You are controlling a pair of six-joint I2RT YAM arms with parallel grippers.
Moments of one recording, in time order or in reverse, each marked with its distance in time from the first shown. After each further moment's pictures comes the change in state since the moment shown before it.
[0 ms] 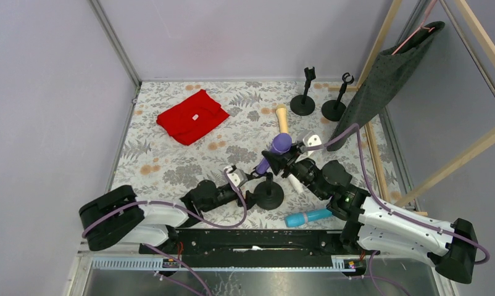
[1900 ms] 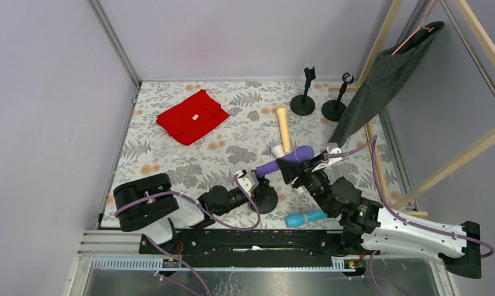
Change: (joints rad) left arm -0.150 0.340 0.079 0.356 -0.214 -0.006; right arm 0.174 -0.199 -0.091 -0.149 0.463 0.321
